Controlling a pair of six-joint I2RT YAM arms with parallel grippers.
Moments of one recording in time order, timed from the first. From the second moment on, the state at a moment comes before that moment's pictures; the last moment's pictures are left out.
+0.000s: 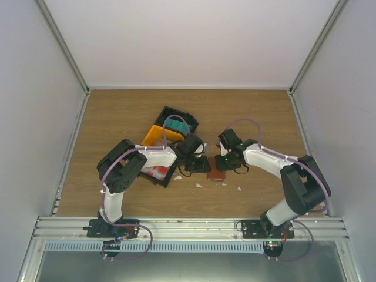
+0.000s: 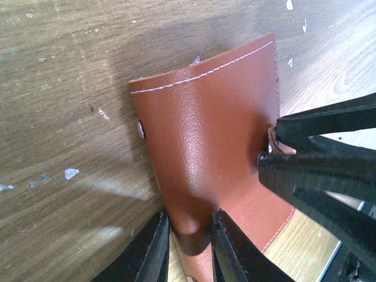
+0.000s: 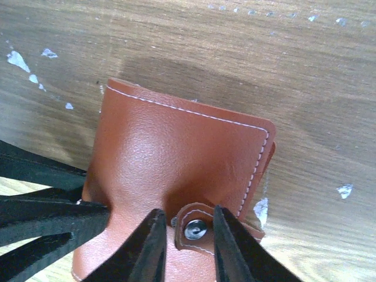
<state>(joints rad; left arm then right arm) -0.81 1.95 1.11 -0.13 0.43 -0.69 0.51 1.55 0.85 -0.57 -0.13 0.32</state>
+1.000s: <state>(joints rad) -0.81 1.96 1.11 -0.13 0.43 -0.69 0.53 1.54 0.88 -0.61 -0.10 0.35</state>
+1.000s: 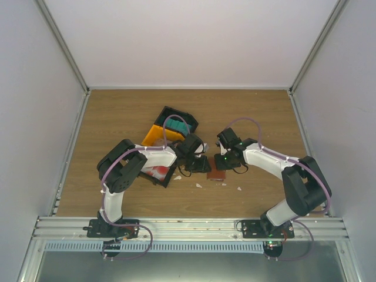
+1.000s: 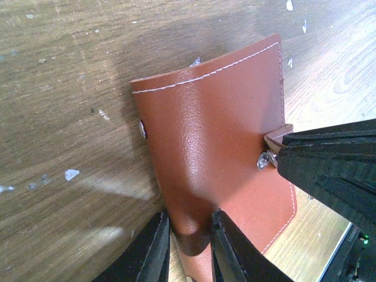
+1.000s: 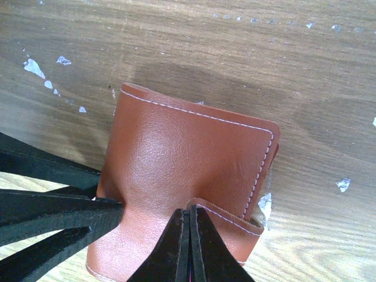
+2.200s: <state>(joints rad) -0.80 1.96 1.11 -0.13 0.44 -0.69 0.60 1.63 0.96 -0.66 0.00 0.36</state>
